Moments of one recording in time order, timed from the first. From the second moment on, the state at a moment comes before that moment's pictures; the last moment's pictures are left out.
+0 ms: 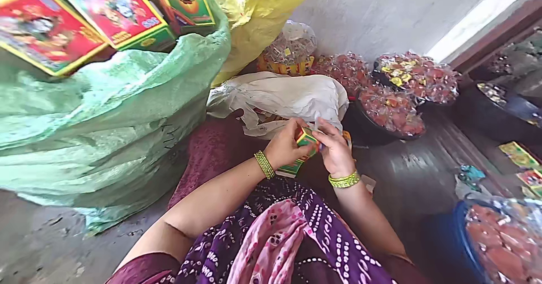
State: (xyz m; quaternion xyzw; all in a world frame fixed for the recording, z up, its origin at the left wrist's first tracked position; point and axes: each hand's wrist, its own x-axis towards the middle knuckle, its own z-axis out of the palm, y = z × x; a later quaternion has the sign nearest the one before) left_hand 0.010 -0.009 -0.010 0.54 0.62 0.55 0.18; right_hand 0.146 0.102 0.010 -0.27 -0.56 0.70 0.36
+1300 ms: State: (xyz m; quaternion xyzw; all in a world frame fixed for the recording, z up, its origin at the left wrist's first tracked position) left_hand -0.061 -0.205 0.148 0.44 0.66 0.42 -0.44; right_hand -0.206 0.067 0.192 -0.23 -0.86 0.43 0.11
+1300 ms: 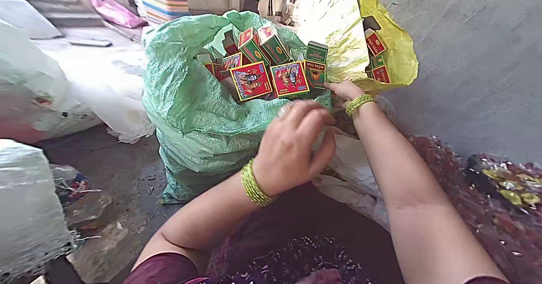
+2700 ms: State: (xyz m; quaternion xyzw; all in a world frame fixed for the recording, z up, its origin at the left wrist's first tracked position) left_hand -0.224 -0.202 0.245 0.24 0.96 0.08 -0.10; right_hand -0.090 0.091 0.260 0.03 -0.91 0.20 0.37
